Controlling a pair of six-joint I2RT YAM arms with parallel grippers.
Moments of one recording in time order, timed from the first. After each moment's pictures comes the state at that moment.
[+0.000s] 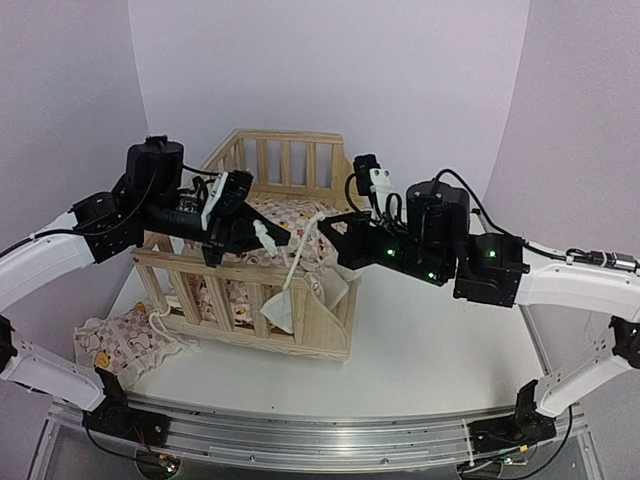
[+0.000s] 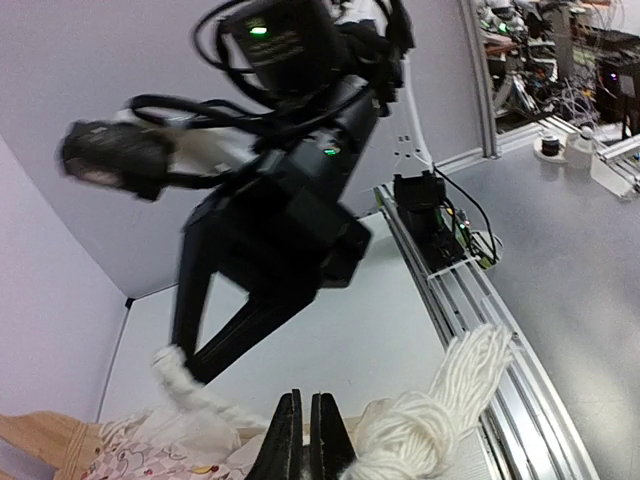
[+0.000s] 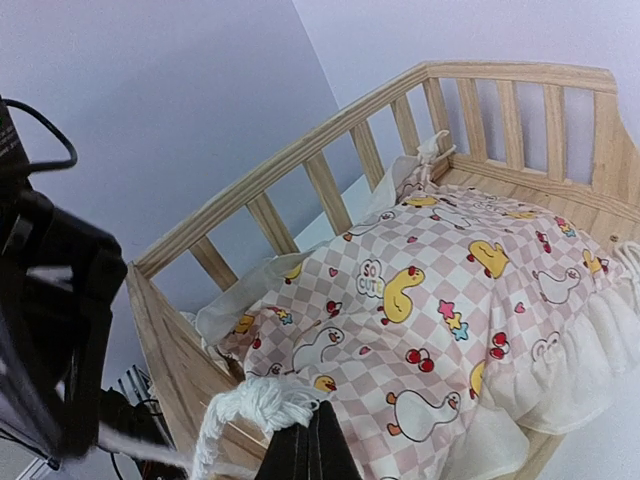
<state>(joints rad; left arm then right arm) -0.84 1.21 1.23 -0.27 0.80 0.58 1.14 1.39 1.22 -0.02 0.25 0.45</state>
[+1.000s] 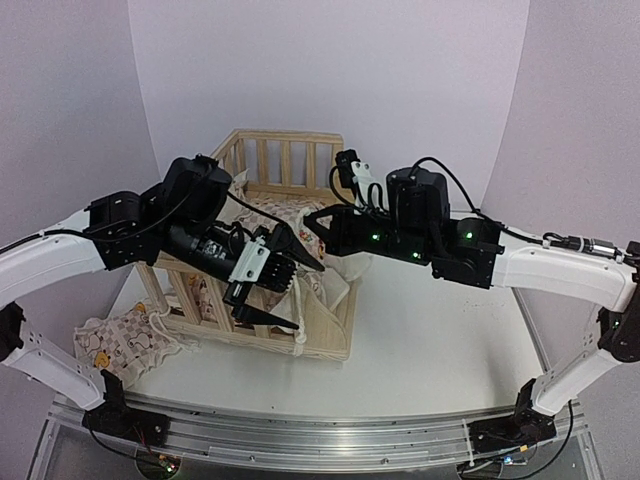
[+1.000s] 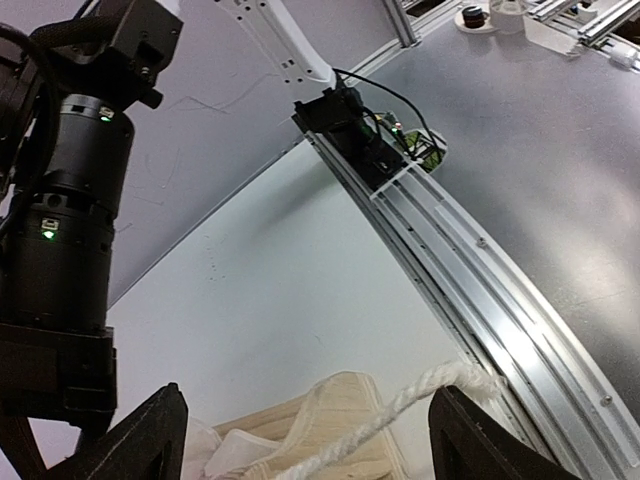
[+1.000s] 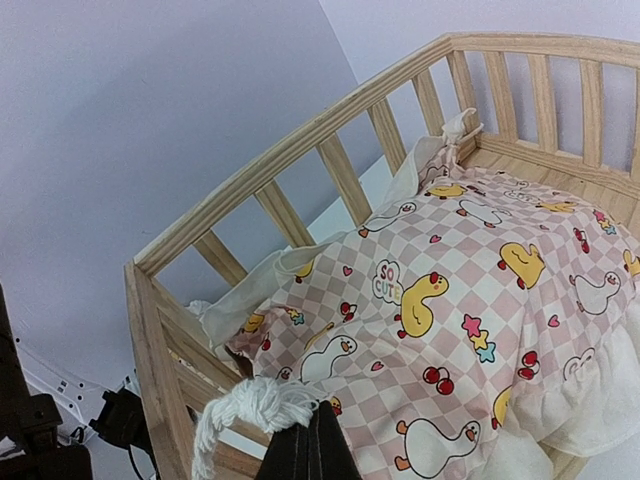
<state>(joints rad) -1.08 1.30 1.35 -0.59 0.59 0.95 1.05 1.50 1.31 -0.04 0.08 0.48</state>
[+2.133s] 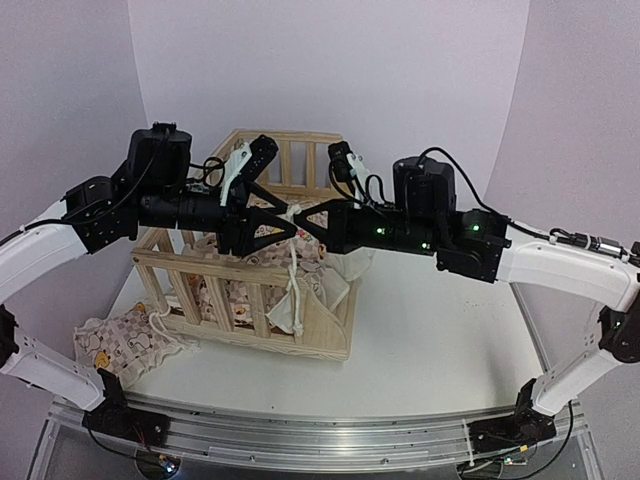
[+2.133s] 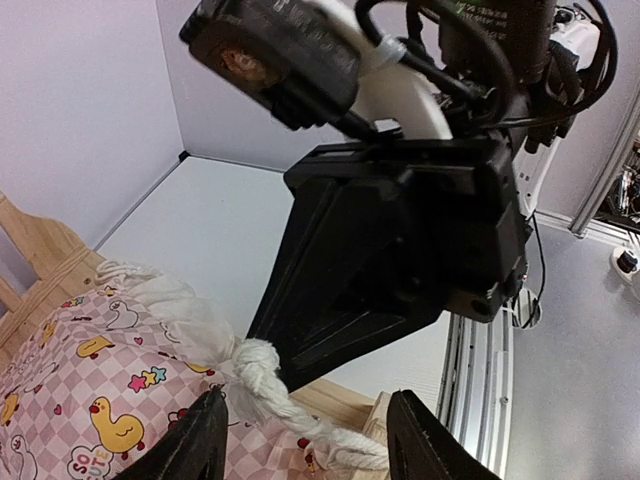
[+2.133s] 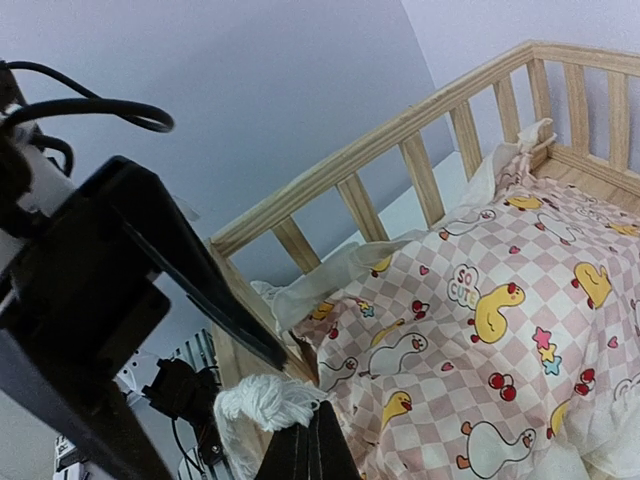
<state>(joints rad) -0.94 1.24 1.38 -0.46 0.34 0.12 1.05 1.49 1.35 -0.05 -0.10 0.45</state>
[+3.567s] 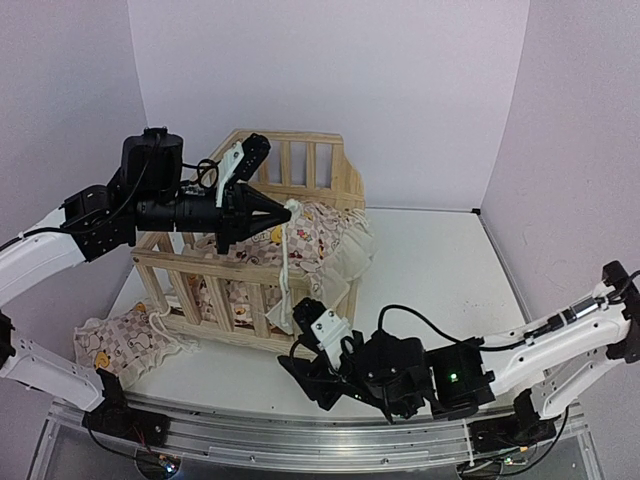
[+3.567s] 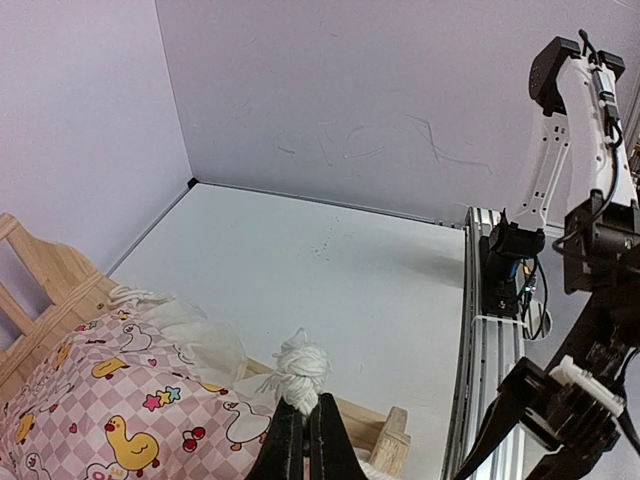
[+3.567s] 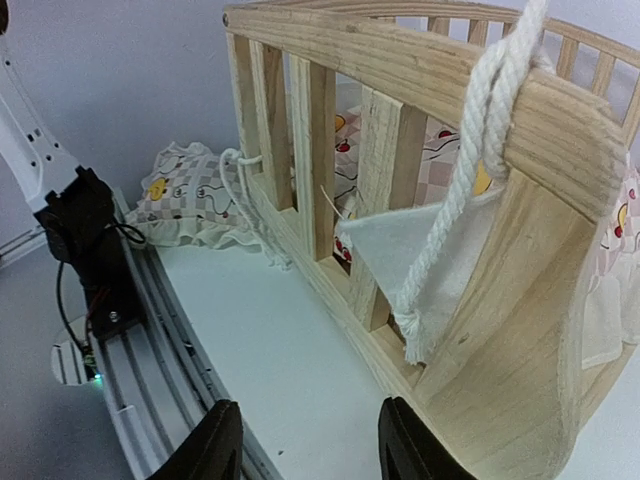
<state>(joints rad) -0.93 1.21 1.31 -0.35 0.35 0.14 1.57 1.47 0.92 0.18 0.56 0.27</state>
